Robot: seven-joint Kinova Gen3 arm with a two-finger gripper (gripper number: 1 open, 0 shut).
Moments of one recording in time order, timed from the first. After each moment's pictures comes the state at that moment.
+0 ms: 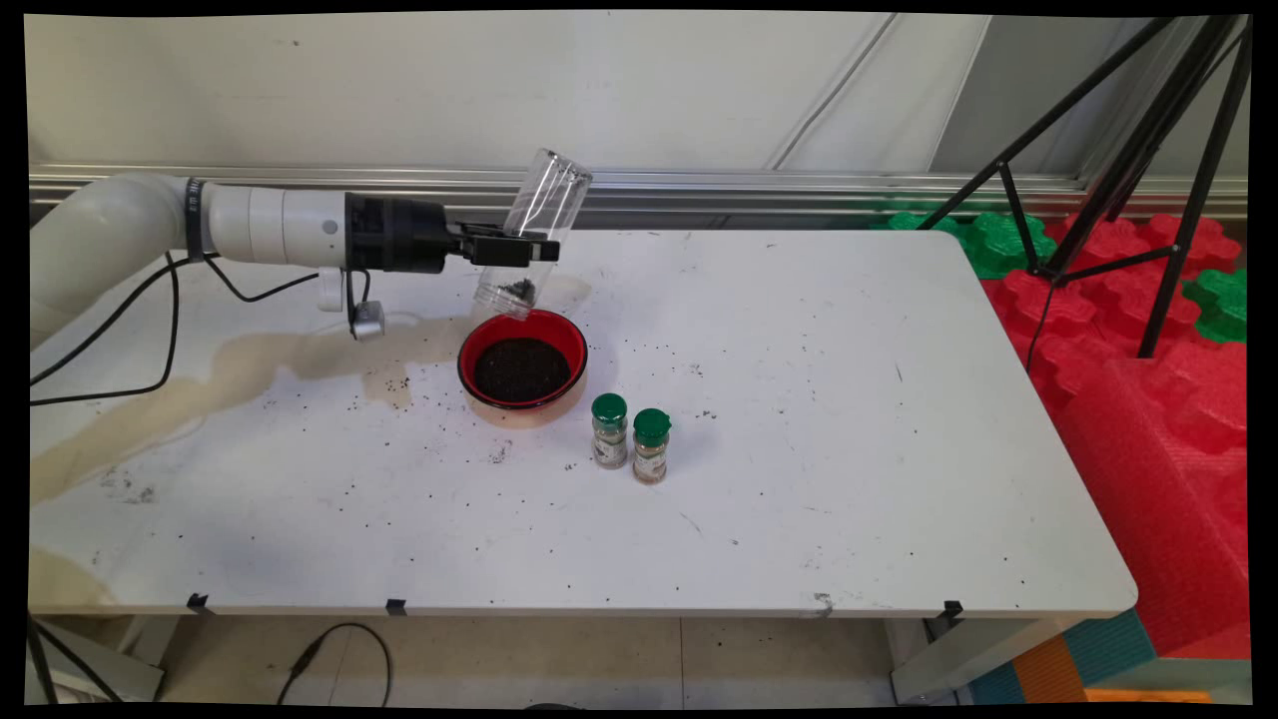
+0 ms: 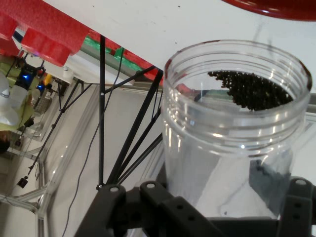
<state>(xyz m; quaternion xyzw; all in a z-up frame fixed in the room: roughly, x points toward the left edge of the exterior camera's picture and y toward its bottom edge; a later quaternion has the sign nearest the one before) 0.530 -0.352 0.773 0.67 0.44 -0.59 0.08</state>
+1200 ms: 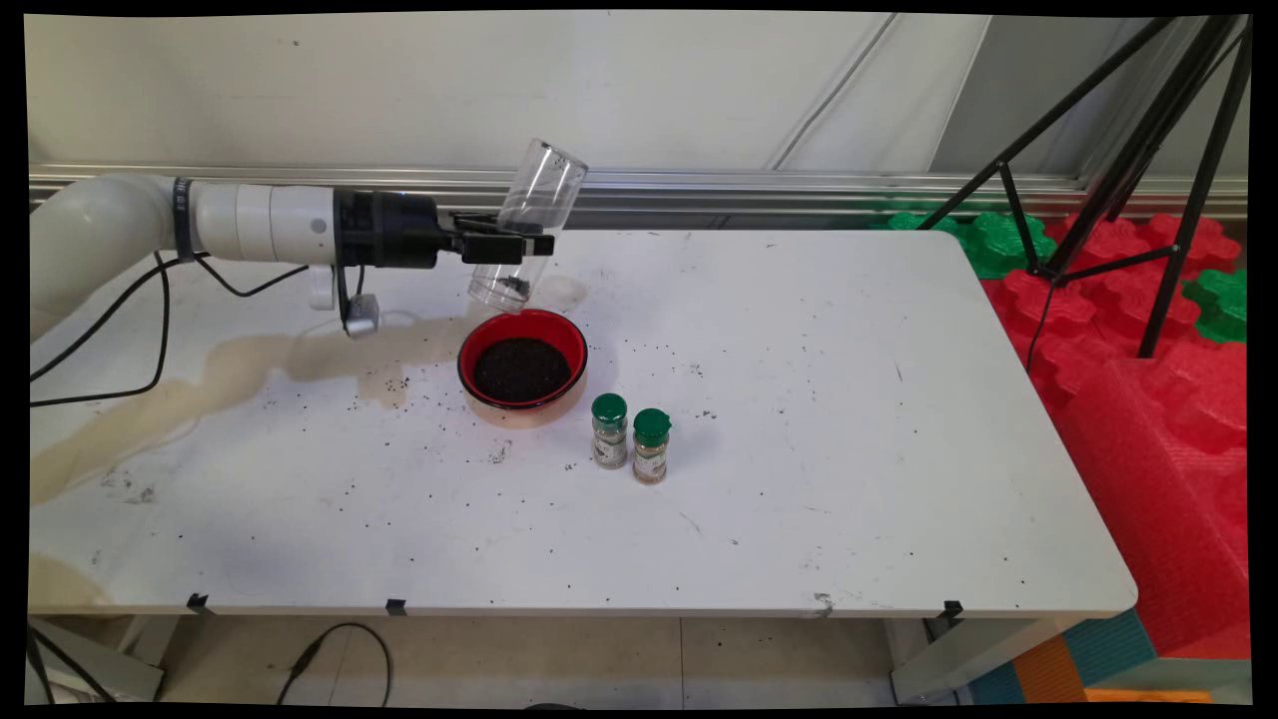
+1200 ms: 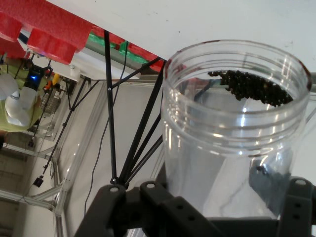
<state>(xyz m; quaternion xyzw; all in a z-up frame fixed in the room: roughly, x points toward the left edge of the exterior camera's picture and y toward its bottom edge) 0.534 -0.346 0.780 0.68 0.41 -0.60 0.10</state>
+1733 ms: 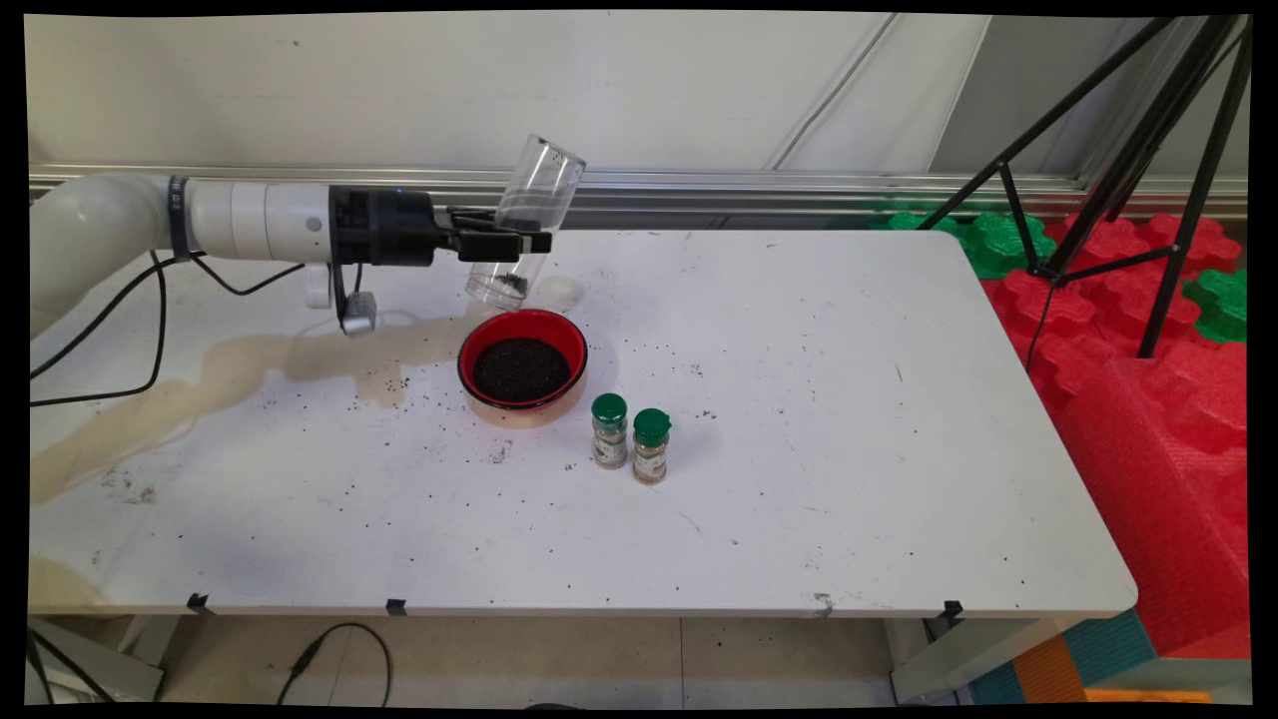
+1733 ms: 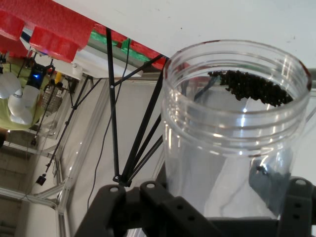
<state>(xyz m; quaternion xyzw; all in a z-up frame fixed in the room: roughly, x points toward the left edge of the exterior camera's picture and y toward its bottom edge) 0.536 -0.344 0.782 0.68 0.40 -0.60 0.10</state>
